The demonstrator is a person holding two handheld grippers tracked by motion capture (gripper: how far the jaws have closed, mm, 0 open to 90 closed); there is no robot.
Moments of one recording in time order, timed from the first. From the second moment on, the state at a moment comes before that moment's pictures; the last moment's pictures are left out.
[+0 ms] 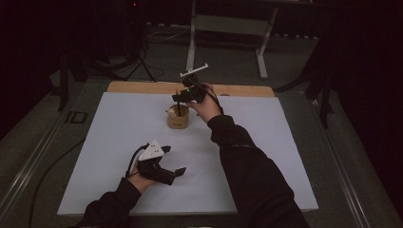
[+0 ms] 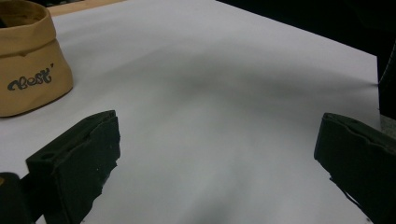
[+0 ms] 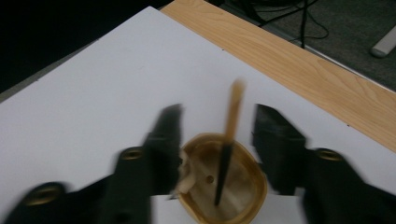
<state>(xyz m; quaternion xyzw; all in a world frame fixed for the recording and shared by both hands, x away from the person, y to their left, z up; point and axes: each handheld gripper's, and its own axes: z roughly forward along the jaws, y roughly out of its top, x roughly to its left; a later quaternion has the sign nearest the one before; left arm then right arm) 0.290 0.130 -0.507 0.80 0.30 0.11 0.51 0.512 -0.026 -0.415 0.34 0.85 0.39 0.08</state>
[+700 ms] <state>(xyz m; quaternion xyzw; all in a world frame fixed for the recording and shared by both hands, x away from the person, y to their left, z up) 0.291 0.130 -0.503 0.80 0.29 0.11 0.51 0.490 -0.045 -0.409 0.29 0.86 0.42 0.03</state>
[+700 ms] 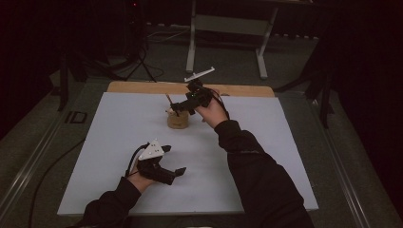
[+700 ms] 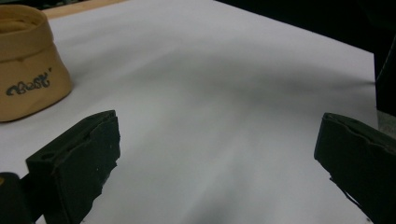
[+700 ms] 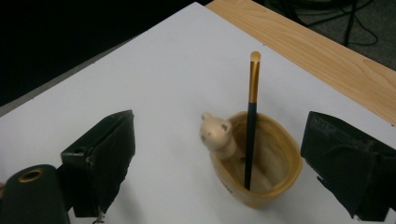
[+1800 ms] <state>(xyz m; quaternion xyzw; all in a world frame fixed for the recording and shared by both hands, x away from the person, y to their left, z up) 0.289 0.138 -0.496 0.81 0.25 0.06 0.52 0.402 -0.128 -0.450 0.23 0.86 0.46 0.01</state>
